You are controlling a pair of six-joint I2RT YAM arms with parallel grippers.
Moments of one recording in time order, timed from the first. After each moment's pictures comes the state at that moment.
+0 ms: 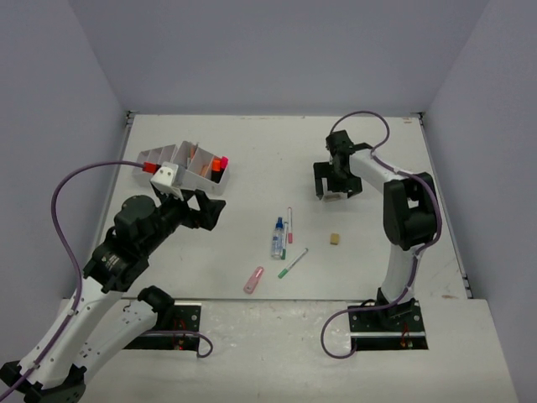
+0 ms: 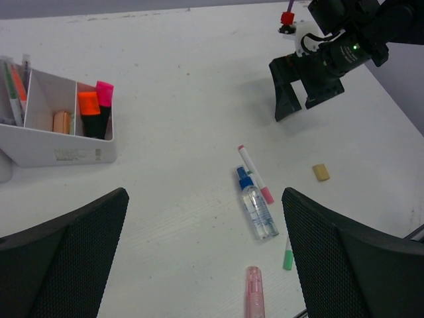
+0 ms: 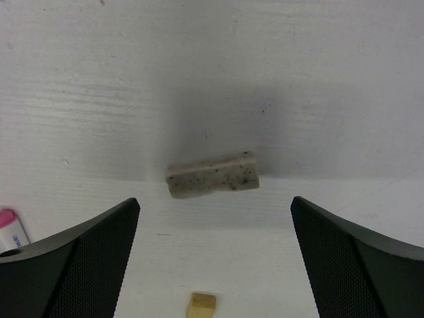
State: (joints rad) left arm -0.55 0.62 0.84 -0.45 -0.03 -0.28; right arm 0.29 1.97 1.43 -0.74 0.07 0.23
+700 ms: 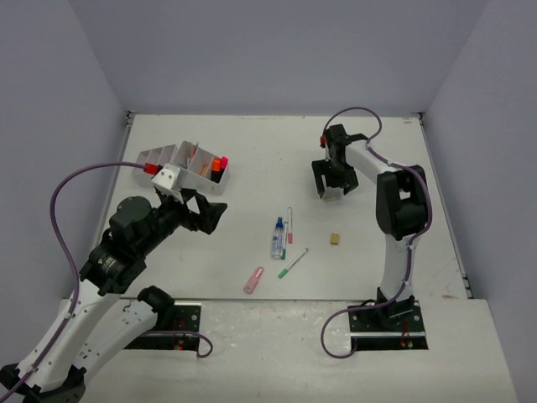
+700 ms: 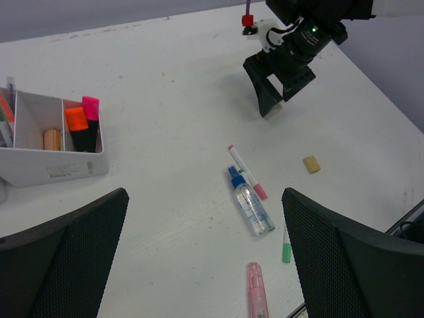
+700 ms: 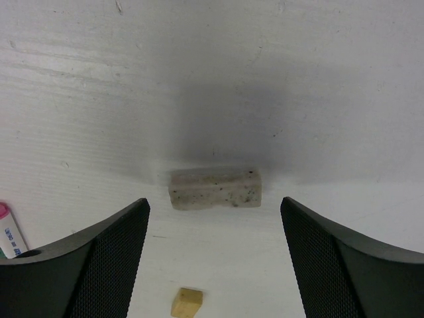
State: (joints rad) left arm -0.55 0.61 0.86 -0.45 0.05 -0.22; right arm 0.27 2.09 1.60 -0.87 0.03 0.13
